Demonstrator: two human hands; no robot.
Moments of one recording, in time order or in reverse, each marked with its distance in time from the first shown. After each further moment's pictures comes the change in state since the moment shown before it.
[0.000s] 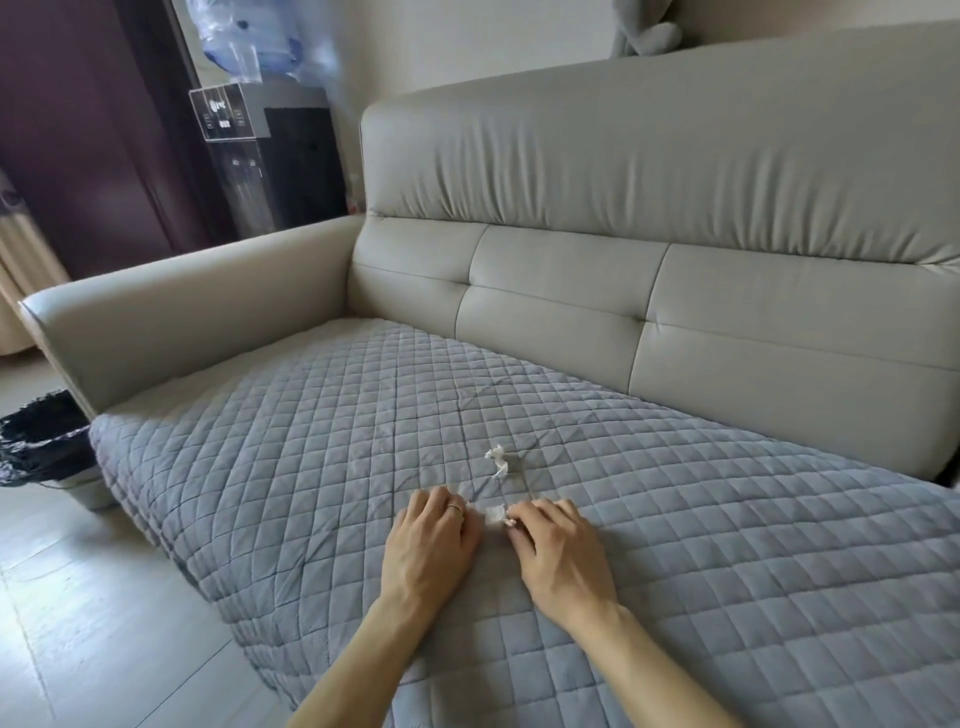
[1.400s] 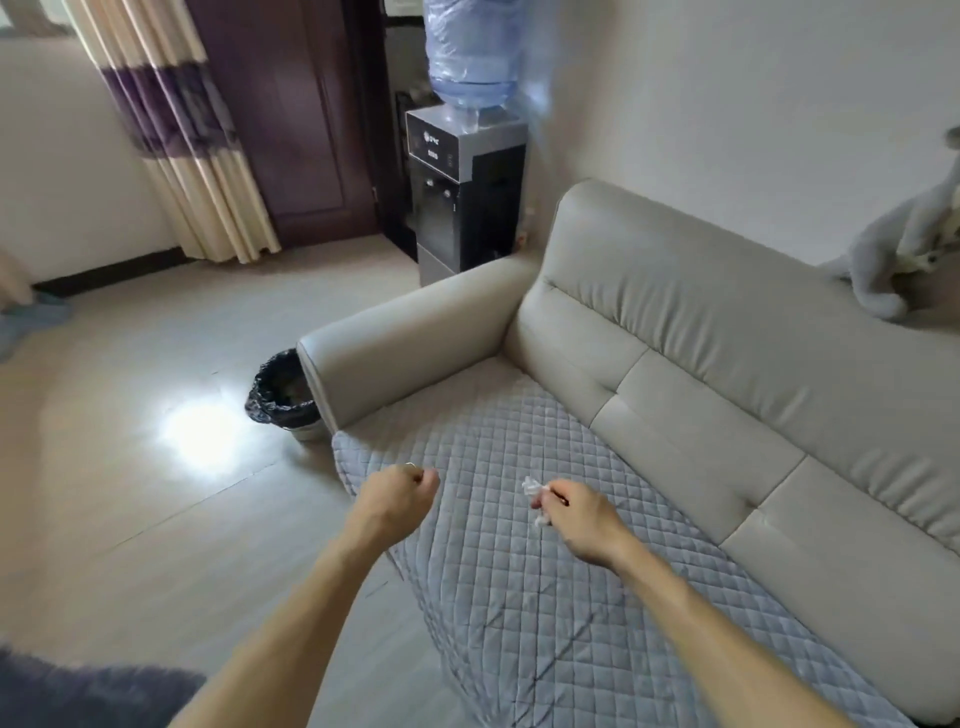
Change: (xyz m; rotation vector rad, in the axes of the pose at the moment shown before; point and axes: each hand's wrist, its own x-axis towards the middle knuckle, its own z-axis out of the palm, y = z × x) left_hand 0.175 -0.104 -0.405 -0.278 -0.494 -0.698; right_hand 0.256 -0.249 -0.232 0.256 -0.755 0.436
